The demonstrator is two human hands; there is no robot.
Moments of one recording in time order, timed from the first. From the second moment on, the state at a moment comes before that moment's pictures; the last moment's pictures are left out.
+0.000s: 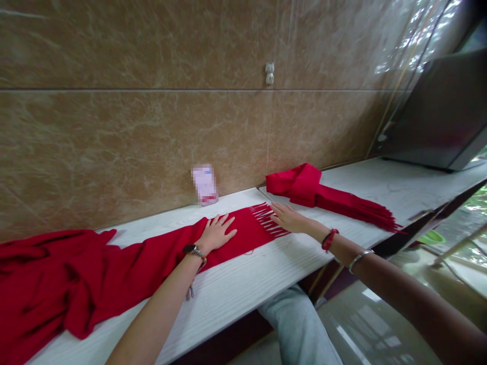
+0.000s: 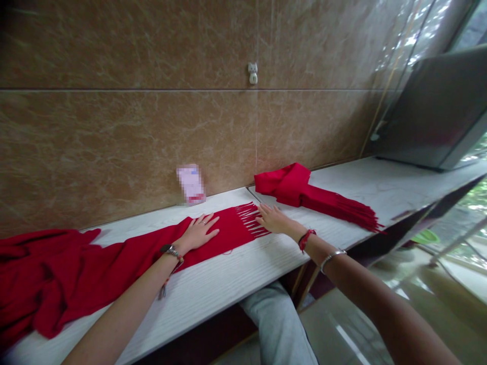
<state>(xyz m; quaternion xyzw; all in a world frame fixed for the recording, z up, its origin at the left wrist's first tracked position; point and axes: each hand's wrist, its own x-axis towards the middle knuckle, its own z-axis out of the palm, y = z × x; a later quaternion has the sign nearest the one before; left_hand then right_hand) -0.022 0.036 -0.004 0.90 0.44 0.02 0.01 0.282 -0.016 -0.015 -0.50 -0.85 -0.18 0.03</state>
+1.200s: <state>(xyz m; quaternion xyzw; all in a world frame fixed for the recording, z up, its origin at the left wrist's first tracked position) -0.020 0.035 -0.001 0.89 0.45 0.00 0.01 0.221 -0.004 -0.022 -0.45 -0.89 -0.09 0.08</state>
